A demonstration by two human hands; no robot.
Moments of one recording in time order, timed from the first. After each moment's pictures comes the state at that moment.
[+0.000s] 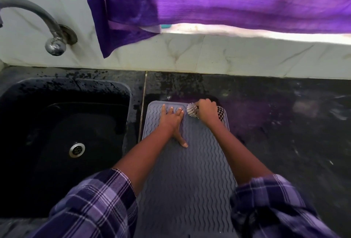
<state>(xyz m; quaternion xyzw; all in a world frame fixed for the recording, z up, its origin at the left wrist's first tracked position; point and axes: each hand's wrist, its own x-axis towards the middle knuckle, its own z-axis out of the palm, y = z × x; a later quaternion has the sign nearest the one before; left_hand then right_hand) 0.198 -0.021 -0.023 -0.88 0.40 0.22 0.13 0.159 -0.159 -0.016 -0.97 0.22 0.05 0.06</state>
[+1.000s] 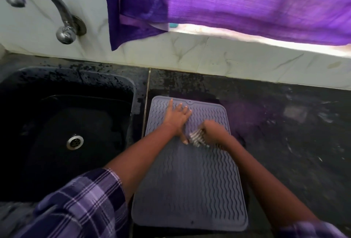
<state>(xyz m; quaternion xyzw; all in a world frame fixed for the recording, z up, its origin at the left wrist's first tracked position) 0.170 0.001 -0.009 -0.87 0.47 0.14 0.12 0.075 -0.110 0.010 -0.96 0.18 0.20 0.08</state>
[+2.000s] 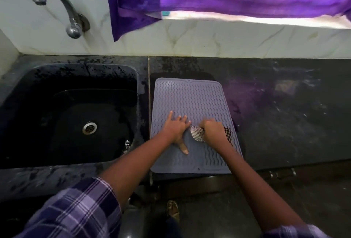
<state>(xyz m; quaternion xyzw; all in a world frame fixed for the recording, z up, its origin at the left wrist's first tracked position) 0.068 0.082 -0.026 -0.82 0.52 0.20 0.13 -0.034 -0.024 -0.009 -0.97 0.23 0.11 0.04</state>
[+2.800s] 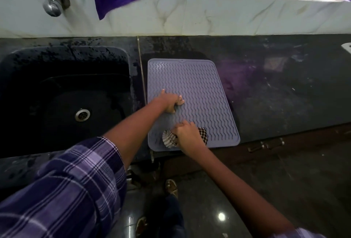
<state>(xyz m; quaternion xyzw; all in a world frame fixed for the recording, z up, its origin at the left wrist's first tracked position) 0.099 0.079 -0.020 -0.79 0.54 0.24 0.14 -0.063 0.081 -0.020 -0.98 0.12 0.13 0.03</state>
